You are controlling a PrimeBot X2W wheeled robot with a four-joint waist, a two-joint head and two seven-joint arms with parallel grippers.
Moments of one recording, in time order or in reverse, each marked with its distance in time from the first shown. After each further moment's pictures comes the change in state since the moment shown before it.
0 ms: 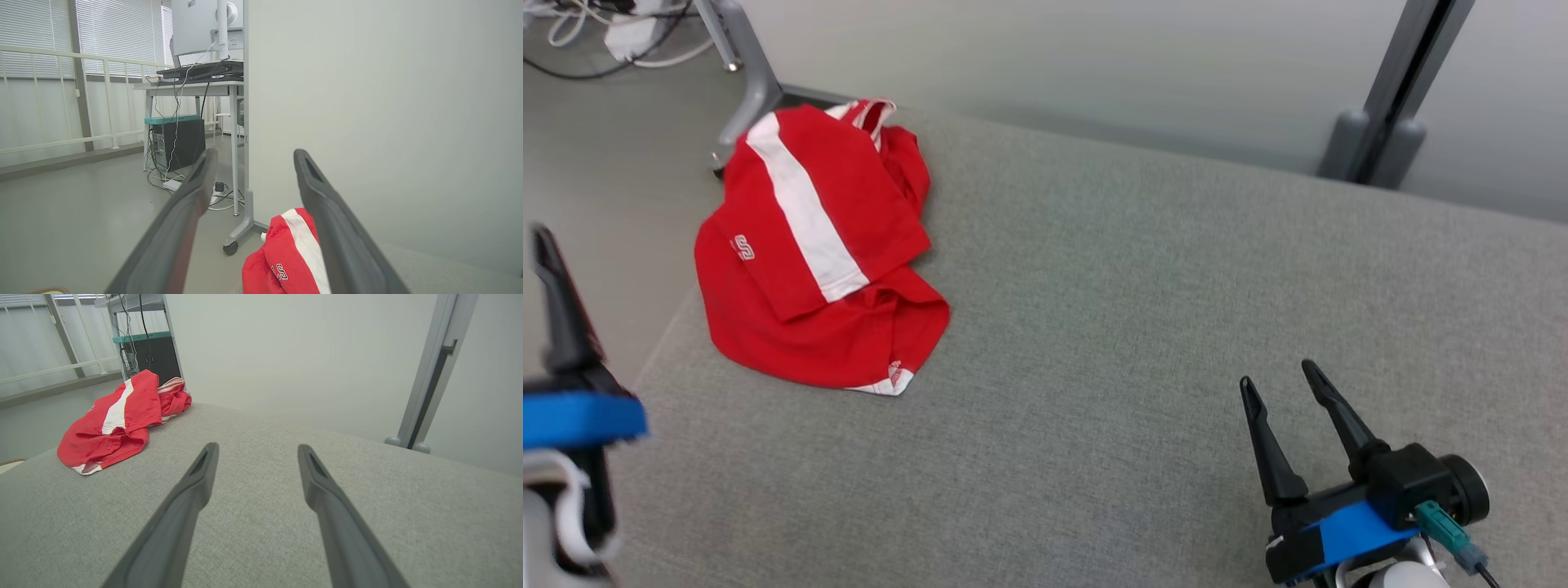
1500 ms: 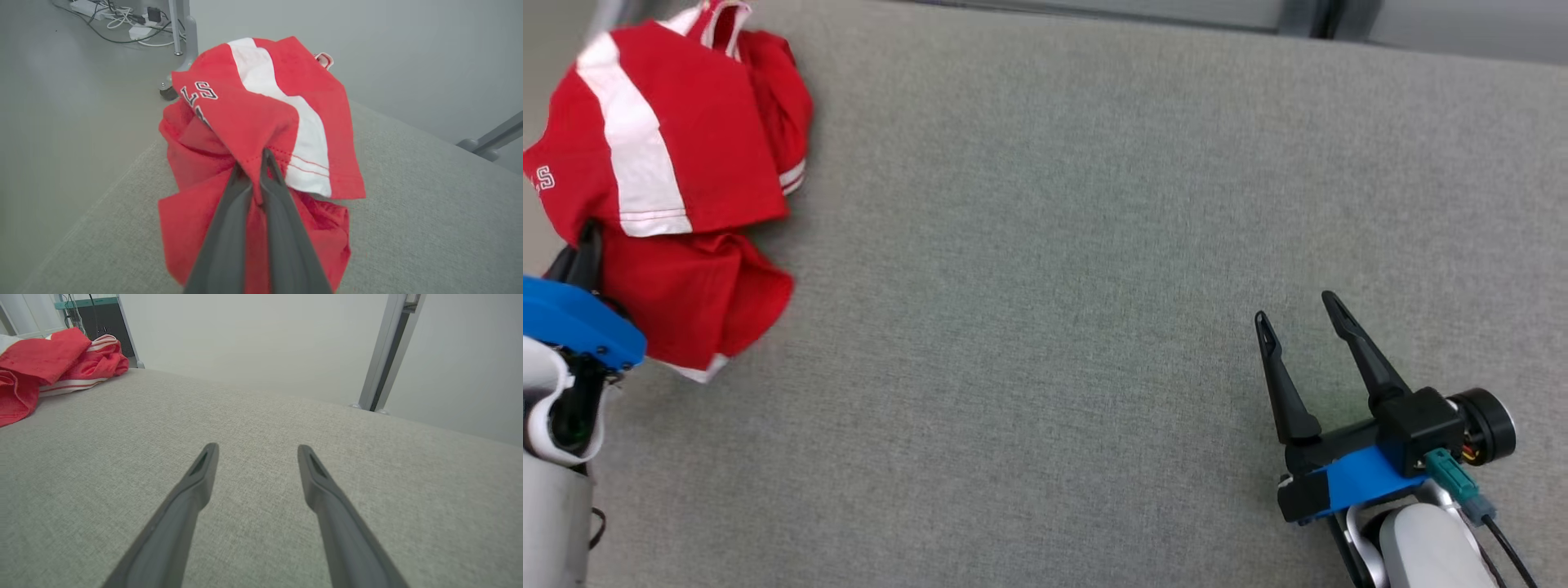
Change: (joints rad) left arm -0.424 0.180 -0.221 0.609 -0.431 -0.110 0.294; right arm -0.122 0.000 -0.044 -0.016 -0.117 0.000 0.000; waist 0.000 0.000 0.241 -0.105
